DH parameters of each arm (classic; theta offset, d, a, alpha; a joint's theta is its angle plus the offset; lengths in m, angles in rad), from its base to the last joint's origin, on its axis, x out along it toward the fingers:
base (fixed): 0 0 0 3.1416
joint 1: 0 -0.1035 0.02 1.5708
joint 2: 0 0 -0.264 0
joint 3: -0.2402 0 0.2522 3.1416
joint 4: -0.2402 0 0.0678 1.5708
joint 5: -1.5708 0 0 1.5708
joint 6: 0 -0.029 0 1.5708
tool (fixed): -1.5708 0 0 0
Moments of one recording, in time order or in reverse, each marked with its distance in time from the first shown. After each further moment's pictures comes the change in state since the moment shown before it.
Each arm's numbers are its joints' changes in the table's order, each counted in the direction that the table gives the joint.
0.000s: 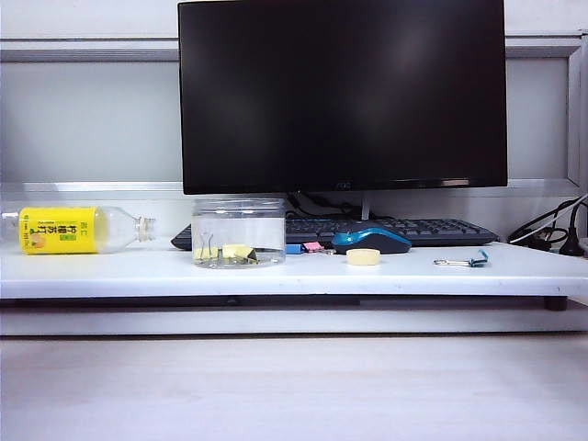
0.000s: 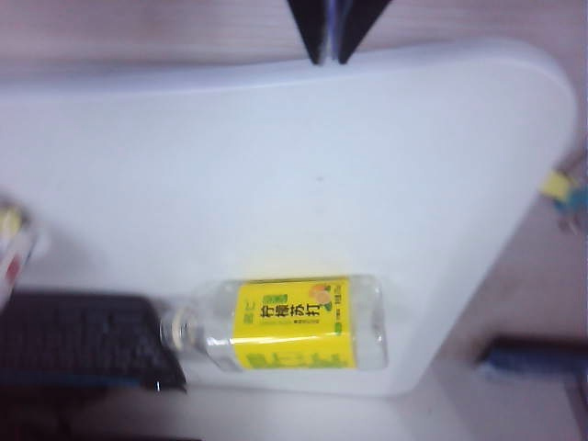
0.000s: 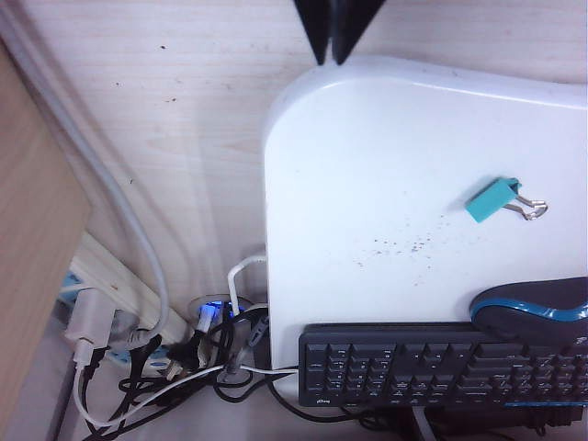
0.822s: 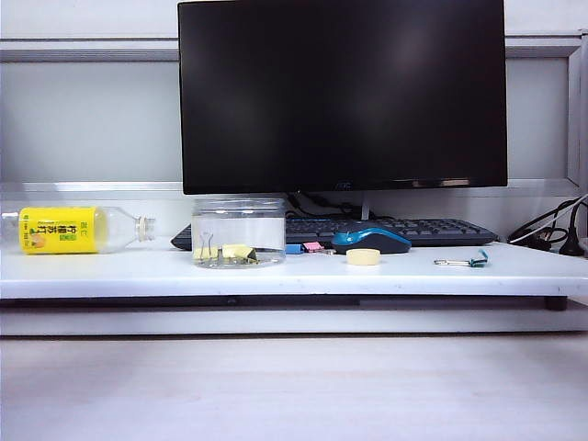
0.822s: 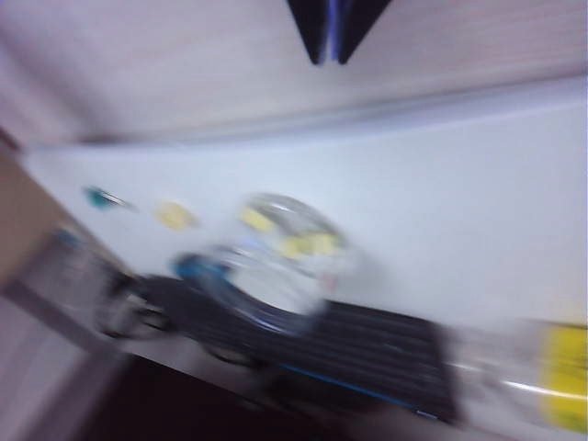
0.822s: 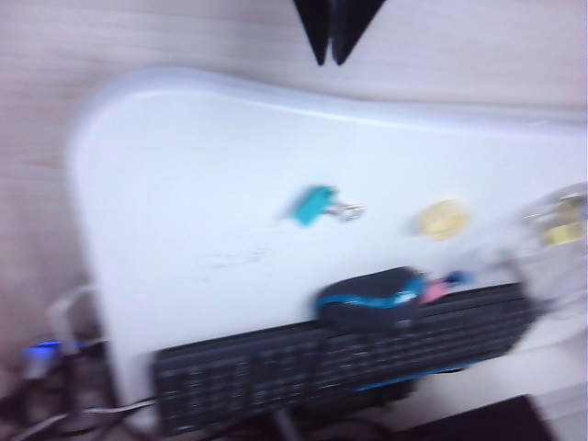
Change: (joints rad) left arm 0.000 0.000 0.002 0.034 0.536 0.266; right arm 0.000 0.000 0.000 0.008 -0.297 -0.217
